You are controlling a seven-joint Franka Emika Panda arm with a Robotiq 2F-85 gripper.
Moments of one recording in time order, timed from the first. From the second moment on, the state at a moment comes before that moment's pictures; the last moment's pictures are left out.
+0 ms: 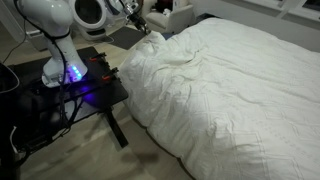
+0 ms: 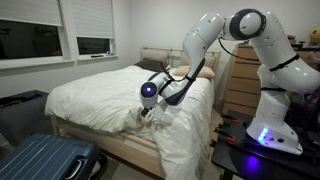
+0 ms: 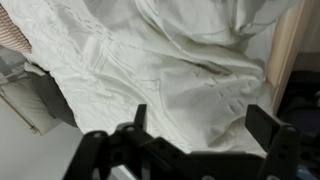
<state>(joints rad) 0.55 0.68 -0.05 -1.83 -1.15 2.22 1.29</state>
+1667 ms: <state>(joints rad) 0.27 1.04 0.02 -1.33 -0.59 2.39 0.82</state>
